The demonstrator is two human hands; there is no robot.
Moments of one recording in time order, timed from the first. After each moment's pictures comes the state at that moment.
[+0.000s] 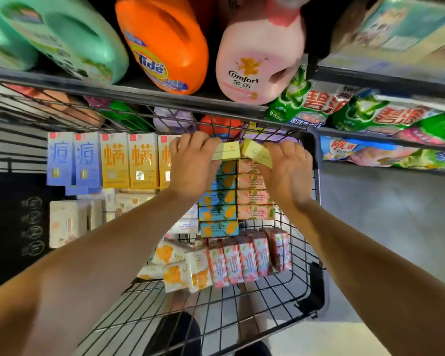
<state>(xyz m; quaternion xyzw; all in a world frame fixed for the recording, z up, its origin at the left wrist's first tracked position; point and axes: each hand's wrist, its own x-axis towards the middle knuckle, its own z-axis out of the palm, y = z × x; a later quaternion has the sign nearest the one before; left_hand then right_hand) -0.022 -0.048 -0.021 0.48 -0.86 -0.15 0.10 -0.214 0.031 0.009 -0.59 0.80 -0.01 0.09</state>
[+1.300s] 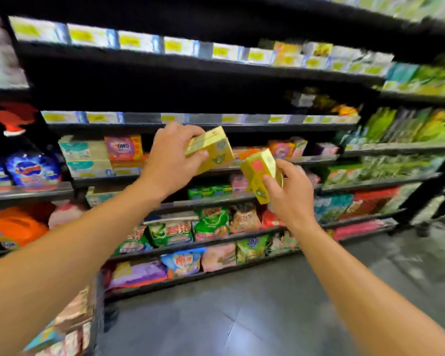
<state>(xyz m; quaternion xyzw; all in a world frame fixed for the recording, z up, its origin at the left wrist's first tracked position) -0.405 0.285 0.508 0.24 -0.88 -0.15 0.38 -0.584 0.461 0.467 -0.41 0.79 -0.44 -0.09</state>
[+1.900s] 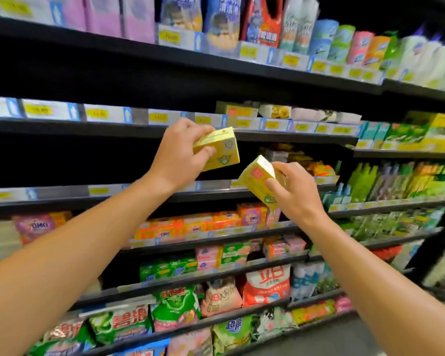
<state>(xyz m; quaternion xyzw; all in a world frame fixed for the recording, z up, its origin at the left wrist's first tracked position) -0.646 0.239 0.604 0.18 -0.86 -0.13 0.46 -0.833 0.406 0.563 -0.50 0.76 -0.39 -0.16</state>
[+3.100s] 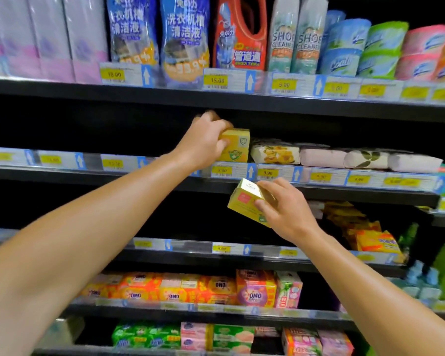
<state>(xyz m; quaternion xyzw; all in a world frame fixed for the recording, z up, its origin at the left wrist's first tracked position) -0.875 0.156 0.698 0.32 -0.87 0.02 0.38 -1.054 0.280 0.592 -0.67 0.62 -0.39 -0.09</state>
